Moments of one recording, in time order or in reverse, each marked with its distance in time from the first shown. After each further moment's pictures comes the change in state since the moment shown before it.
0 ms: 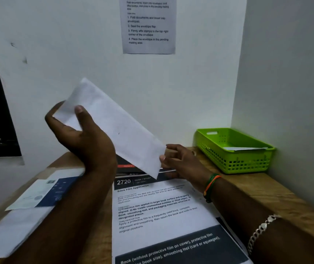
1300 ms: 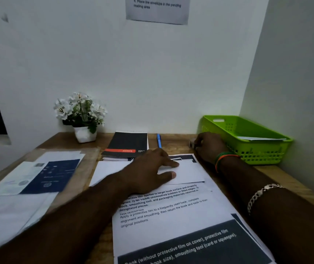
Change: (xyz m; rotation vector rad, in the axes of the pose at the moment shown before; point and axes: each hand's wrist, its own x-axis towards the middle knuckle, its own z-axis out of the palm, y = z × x) left_hand -0.077 -0.097 -0.045 0.627 -1.841 0.040; right_hand 0.071 0.031 -0.074 -1.168 0.384 -0.027
